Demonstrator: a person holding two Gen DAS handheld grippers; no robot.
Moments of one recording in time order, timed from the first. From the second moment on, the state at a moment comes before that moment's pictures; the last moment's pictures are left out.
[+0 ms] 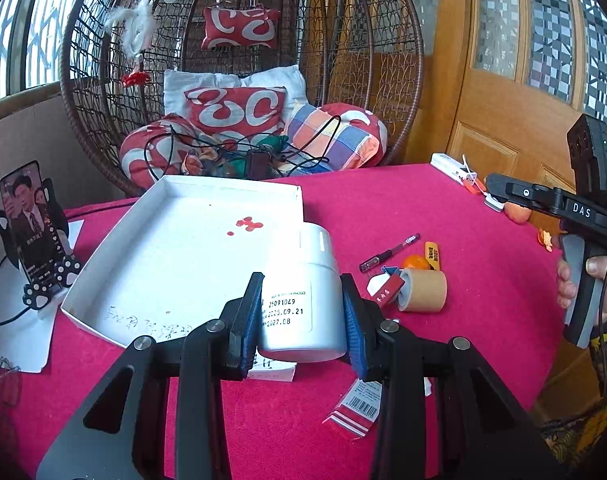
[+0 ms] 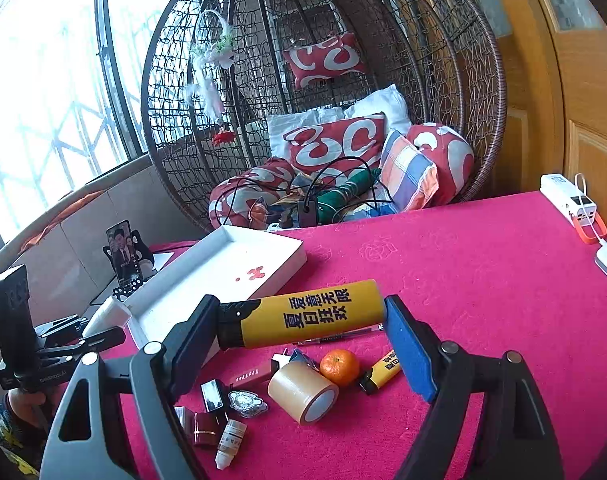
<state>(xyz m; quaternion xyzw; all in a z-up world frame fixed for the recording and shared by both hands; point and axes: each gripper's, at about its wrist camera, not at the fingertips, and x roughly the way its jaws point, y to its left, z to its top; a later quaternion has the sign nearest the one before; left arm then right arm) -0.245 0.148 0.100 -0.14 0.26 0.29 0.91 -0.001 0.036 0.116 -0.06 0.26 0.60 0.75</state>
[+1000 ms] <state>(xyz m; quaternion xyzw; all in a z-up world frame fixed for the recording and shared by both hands) -0.213 0.297 0.082 -0.23 0.31 0.38 0.84 -0.067 0.219 0.090 -0.14 0.32 0.64 0.69</state>
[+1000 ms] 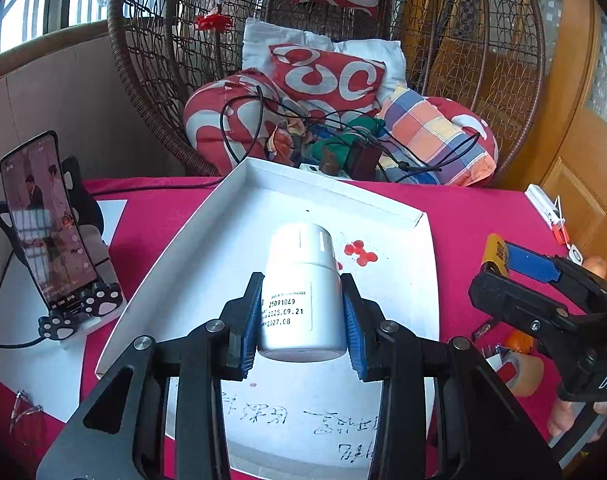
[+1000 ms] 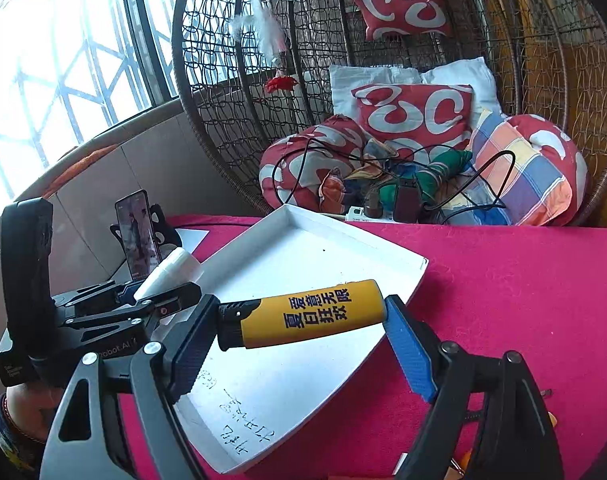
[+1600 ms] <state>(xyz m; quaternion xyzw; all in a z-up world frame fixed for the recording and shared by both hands) -0.224 0.338 0.021 -0.29 0.34 0.41 0.80 -0.078 0.247 0.026 -0.17 0.37 0.62 0.67</state>
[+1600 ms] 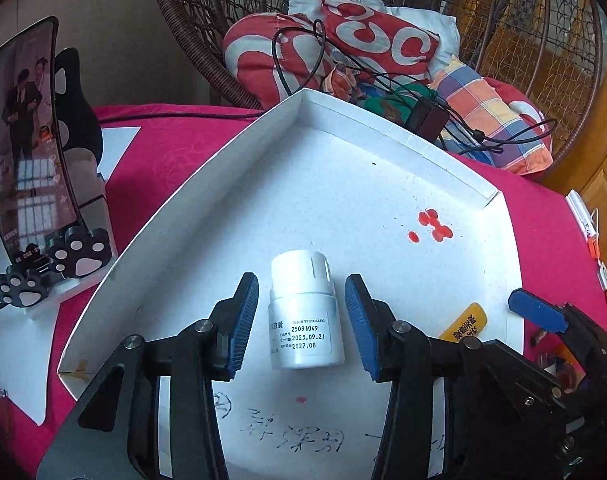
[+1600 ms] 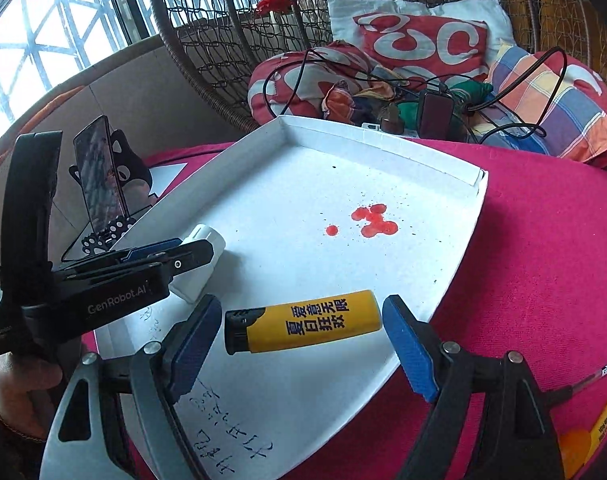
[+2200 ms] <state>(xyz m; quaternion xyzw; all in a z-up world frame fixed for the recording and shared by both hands) -0.283 0.273 0.113 -0.24 0.22 0.43 0.84 -0.038 0.116 0.119 0.00 0.26 0.63 0.73</state>
